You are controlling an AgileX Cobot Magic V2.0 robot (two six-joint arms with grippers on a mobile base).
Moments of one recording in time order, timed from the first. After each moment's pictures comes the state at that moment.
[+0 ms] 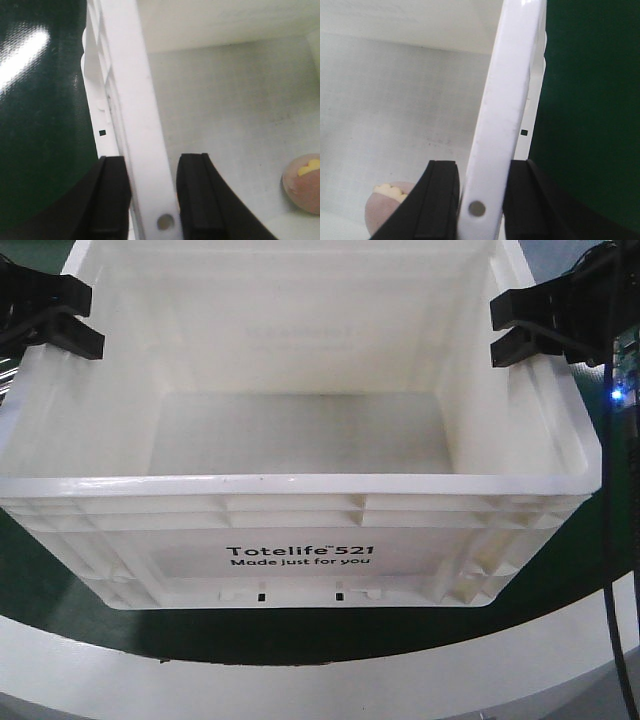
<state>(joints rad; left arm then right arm) -0.16 1.37 -1.45 -0.33 1.14 0.10 0.20 1.38 -1.43 0.27 1.09 -0.05</state>
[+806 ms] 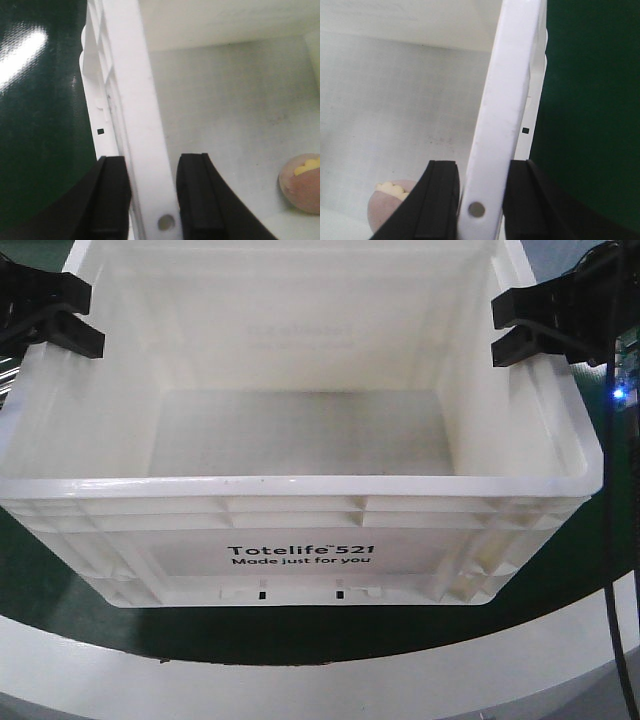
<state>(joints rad) -0.15 1.37 -1.45 -0.34 1.14 0.10 0.20 1.38 -1.43 0.28 1.09 -0.05</state>
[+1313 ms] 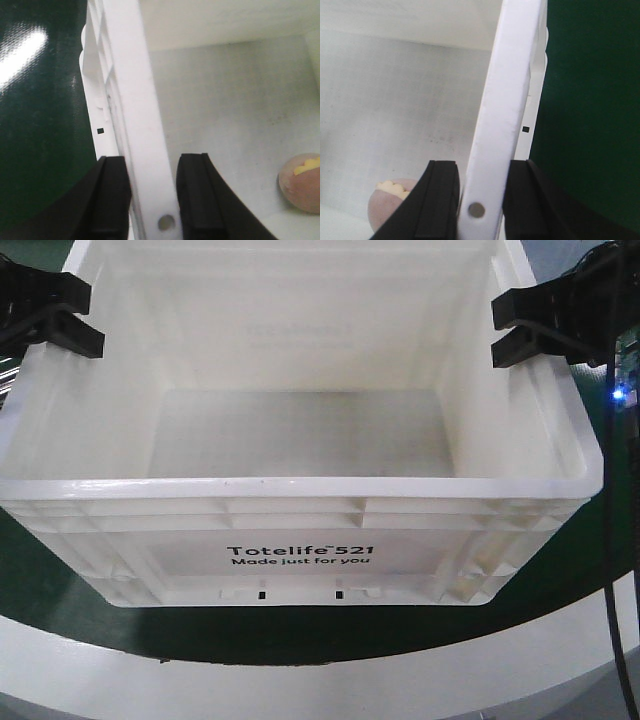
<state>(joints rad) -0.15 1.37 -1.45 -0.34 1.14 0.10 0.20 1.38 -1.43 0.28 1.10 -0.05</state>
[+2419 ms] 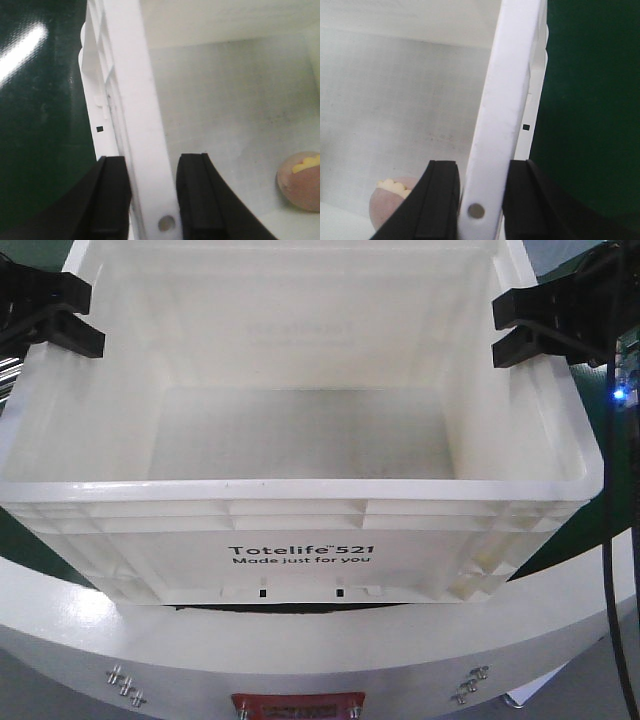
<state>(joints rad) -0.15 1.37 -1.45 -0.34 1.14 0.10 0.20 1.38 -1.43 0.28 1.10 -0.05</state>
